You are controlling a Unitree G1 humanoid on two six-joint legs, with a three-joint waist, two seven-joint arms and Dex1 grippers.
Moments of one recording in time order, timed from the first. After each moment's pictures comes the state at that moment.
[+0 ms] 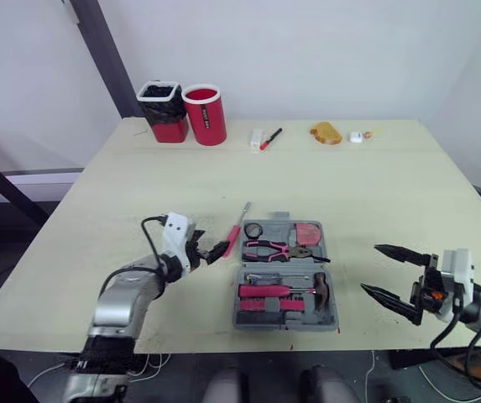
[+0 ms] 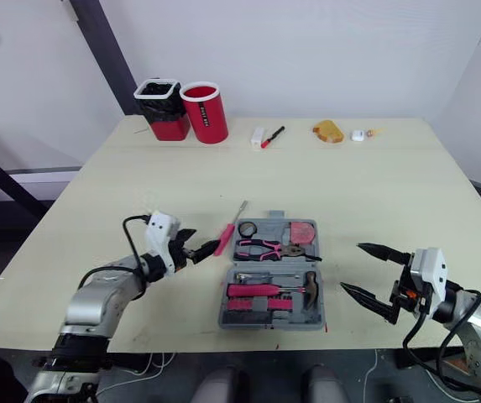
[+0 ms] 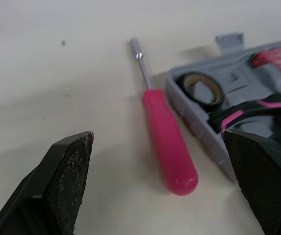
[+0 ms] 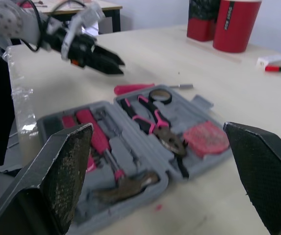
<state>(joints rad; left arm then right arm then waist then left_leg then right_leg) -0.28 0.45 0.06 0.06 -0.31 0.55 -0.56 0.10 -0.61 -0.23 -0.23 0.56 0.03 1.12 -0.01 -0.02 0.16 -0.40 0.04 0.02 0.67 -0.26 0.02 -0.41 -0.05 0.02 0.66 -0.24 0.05</state>
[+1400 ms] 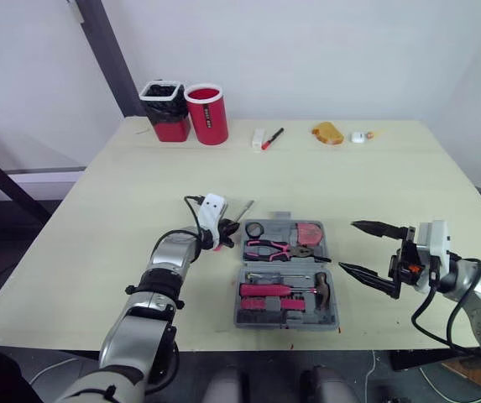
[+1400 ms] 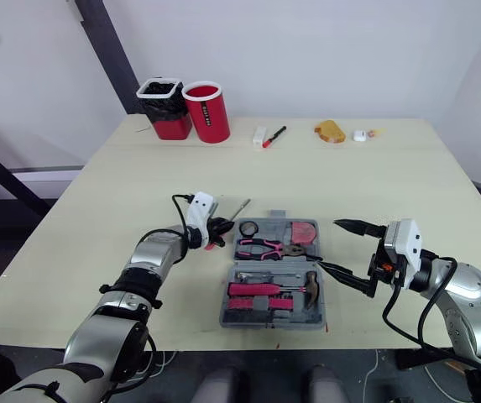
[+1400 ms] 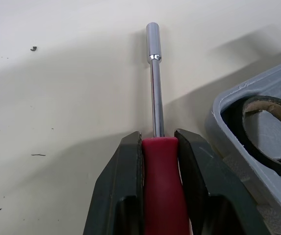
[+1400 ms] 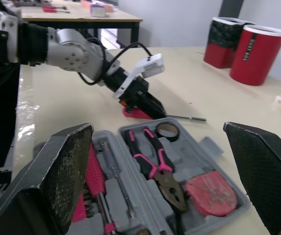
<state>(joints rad) -0.71 0.33 -0.03 0.74 -0.10 0.33 -0.56 -0.08 -0.63 -0.11 -0.28 0.55 0.12 1.09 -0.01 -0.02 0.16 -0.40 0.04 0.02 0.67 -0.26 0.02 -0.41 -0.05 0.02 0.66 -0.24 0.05</state>
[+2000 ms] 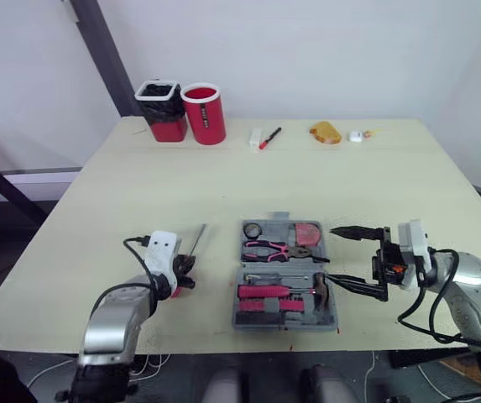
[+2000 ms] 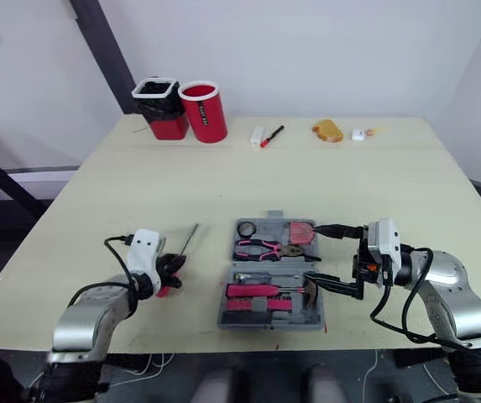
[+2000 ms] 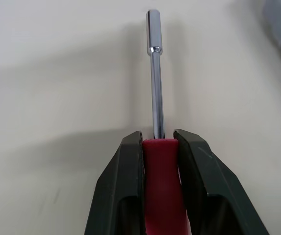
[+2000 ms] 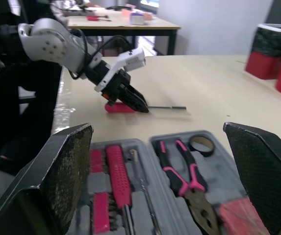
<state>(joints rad) -0.08 0.38 0.17 -0.28 -0.19 0.86 -0.34 -0.18 -0.61 -0.01 -0.19 0.56 0.11 1.23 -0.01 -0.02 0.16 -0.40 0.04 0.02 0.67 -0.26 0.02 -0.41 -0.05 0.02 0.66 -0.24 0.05</state>
